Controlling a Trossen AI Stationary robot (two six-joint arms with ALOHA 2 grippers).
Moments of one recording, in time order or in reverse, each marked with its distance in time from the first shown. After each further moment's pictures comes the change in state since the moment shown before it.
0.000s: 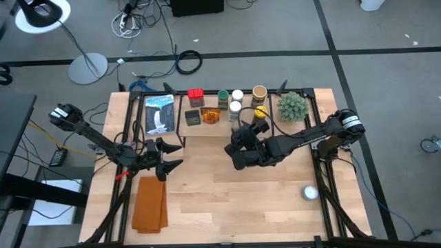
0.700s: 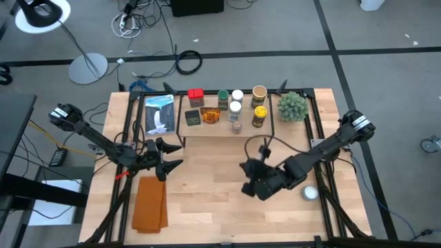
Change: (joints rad) left arm 0.000 0.000 0.000 -0.002 0.000 -0.003; right arm 0.271 -0.097 -0.121 0.062 -0.382 -0.034
